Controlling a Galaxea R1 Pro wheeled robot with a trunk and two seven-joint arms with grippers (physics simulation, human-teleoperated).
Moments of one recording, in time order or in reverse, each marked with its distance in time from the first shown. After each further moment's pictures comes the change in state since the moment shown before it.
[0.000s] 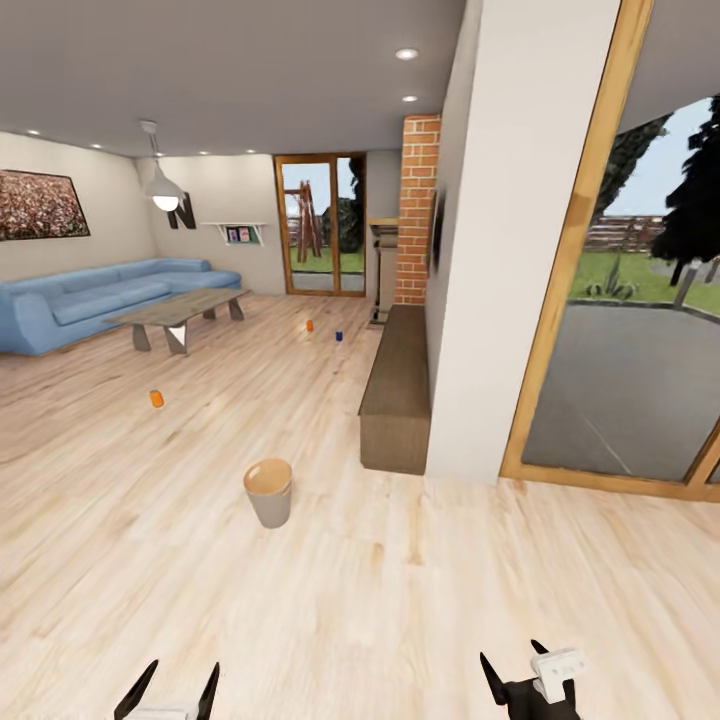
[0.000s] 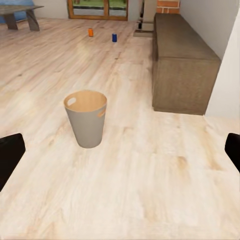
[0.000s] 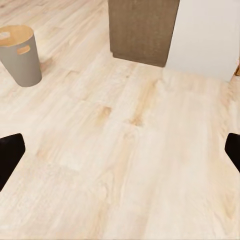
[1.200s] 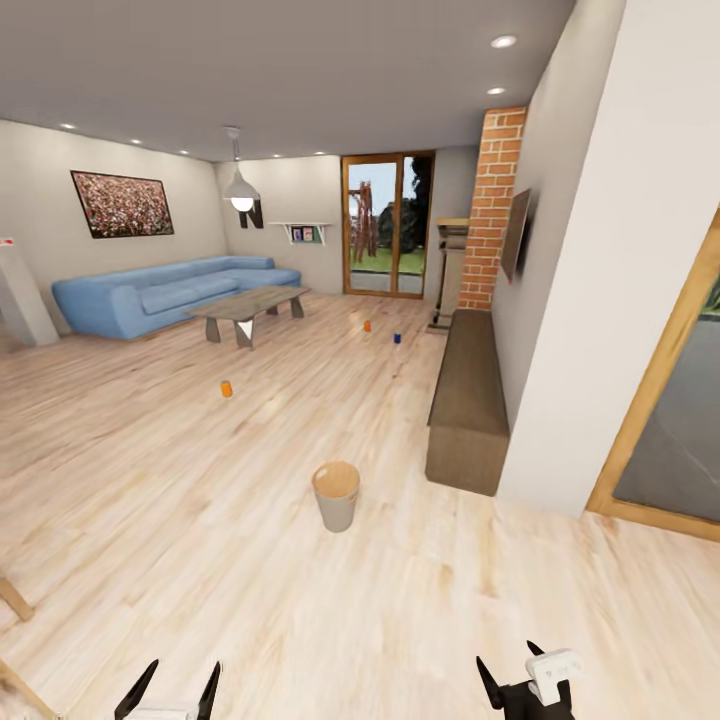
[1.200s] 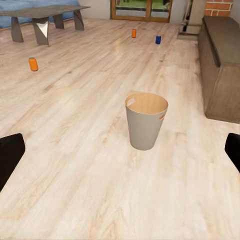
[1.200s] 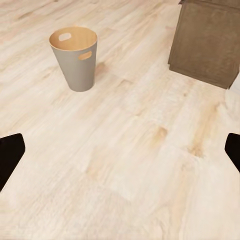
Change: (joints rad) left arm 0.000 0.000 -0.001 0.000 0.000 -0.001 0.000; right arm 0.000 0.012 0.000 0.003 0.044 0.000 -0.002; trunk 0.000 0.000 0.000
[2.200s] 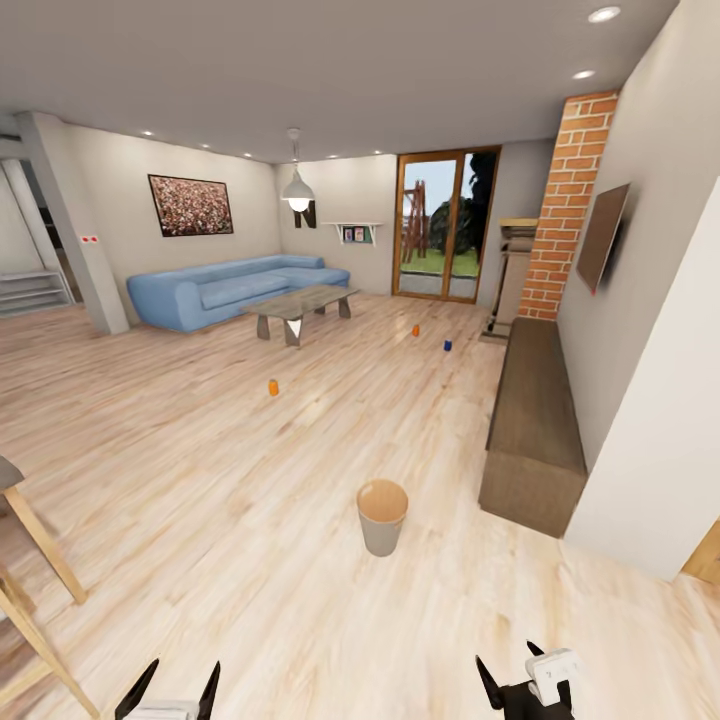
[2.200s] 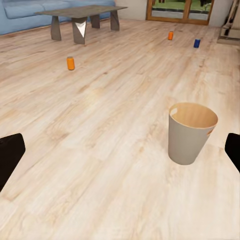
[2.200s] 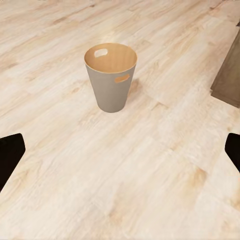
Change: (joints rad) left arm 0.000 -0.001 0.000 -0.003 0.000 0.005 0.000; right arm 0.000 0.000 0.000 0.002 -0.001 0.000 0.000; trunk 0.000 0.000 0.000
